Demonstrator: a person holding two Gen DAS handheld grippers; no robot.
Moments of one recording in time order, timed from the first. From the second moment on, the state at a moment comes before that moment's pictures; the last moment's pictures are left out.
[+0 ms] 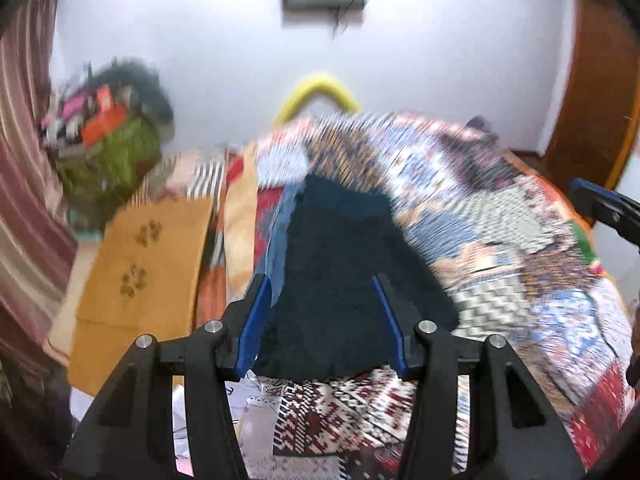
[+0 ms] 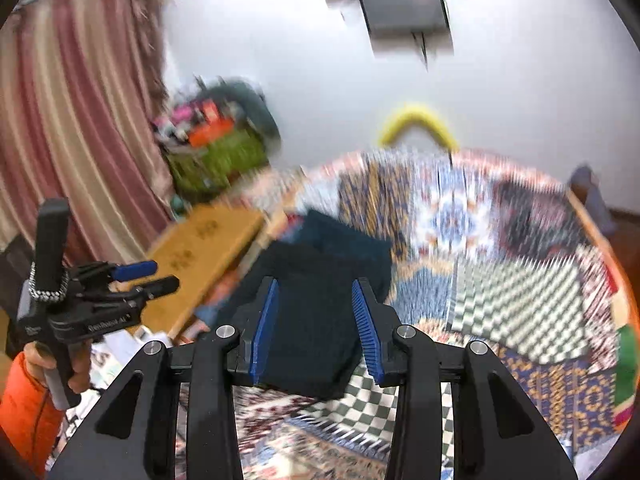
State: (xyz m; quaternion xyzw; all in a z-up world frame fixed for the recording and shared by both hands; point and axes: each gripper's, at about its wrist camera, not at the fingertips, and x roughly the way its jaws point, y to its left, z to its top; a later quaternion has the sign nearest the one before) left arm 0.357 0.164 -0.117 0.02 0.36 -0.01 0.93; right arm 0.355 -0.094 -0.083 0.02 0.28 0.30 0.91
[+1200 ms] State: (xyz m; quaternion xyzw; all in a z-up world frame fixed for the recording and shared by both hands) left arm 0.044 0.059 -0.005 0.00 0.10 0.04 0.99; right arm 0.109 -0.138 -0.010 0.03 0.07 0.27 0.96
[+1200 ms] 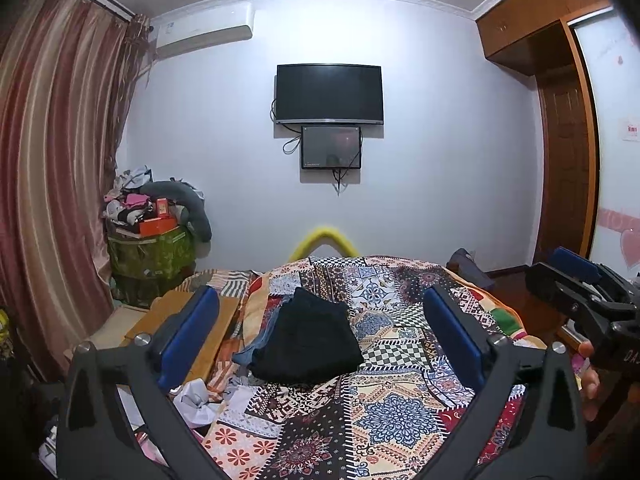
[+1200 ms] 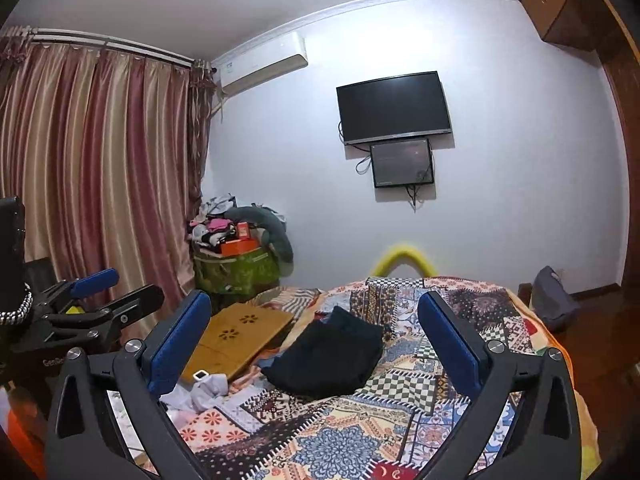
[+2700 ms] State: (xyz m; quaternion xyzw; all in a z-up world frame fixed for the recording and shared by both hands) left arm 0.046 0.057 -0.021 -0.01 0.10 0.04 0.99; right arm 0.106 -0.145 -0.024 0.03 0.10 0.26 0.96
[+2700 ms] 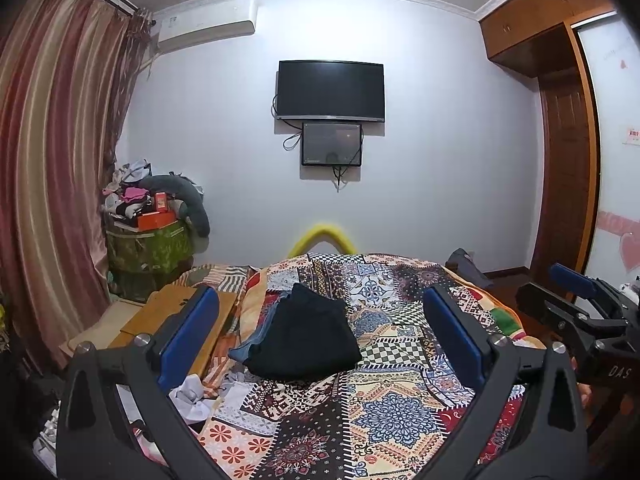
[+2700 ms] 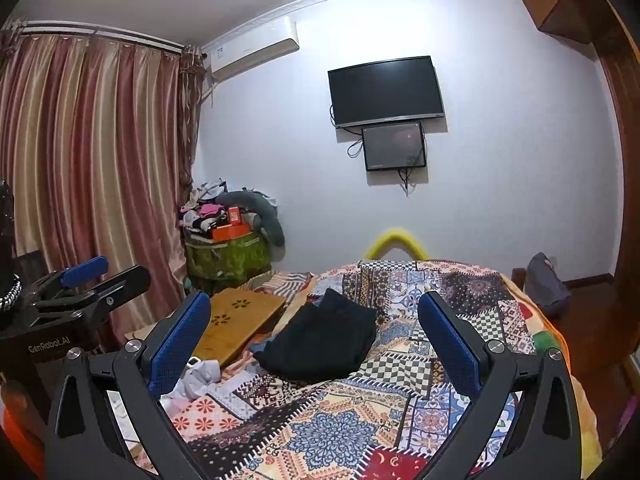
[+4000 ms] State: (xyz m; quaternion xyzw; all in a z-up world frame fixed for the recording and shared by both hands) left arm 0.047 0.056 -0.019 -0.02 0.11 0.02 0.99; right arm 0.104 -0.142 -0.024 0.04 0.10 0.25 0.96
